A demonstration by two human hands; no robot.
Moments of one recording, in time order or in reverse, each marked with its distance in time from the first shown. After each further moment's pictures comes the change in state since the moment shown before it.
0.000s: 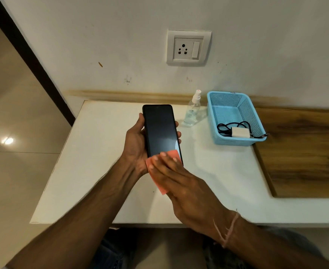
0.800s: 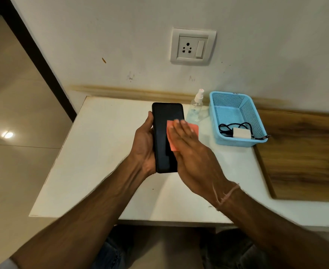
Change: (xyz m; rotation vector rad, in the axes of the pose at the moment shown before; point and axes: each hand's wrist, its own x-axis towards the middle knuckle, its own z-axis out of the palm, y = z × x) left_hand 0.000 -0.010 0.008 0.015 0.018 -0.008; right_hand 0.041 0.019 -0.029 -0.014 0.113 0.281
